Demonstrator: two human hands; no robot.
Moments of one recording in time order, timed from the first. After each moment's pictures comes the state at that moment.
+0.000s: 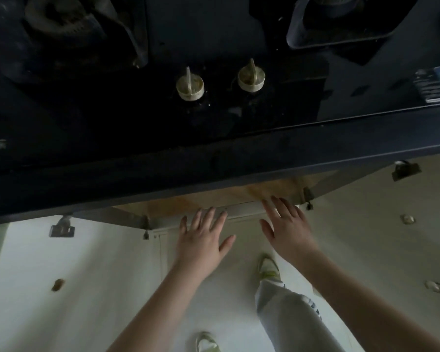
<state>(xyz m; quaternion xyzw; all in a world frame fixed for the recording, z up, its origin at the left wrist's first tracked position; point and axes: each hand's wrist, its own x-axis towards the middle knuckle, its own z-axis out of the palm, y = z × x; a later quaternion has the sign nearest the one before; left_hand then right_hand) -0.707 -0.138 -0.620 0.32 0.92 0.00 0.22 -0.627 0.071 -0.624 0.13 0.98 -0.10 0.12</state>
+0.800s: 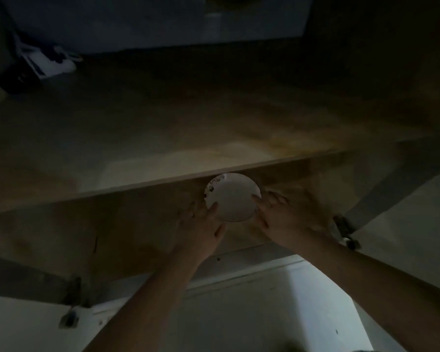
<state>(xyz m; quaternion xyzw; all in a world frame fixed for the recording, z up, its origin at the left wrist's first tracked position) -0.836 -0.043 -0.926 0.32 0.94 -0.01 0.09 -0.751 0.163 -0.922 0.11 0.99 -0.02 0.05</state>
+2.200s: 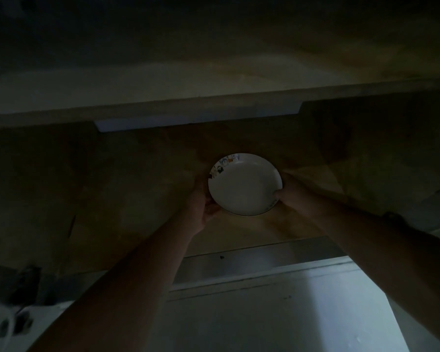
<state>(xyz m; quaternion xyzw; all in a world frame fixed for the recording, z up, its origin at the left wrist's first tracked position) -0.915 -0.002 -1.047 -0.16 0.56 0.73 0.36 -0.847 0.227 -1.060 0.25 0.86 -0.44 0.03</state>
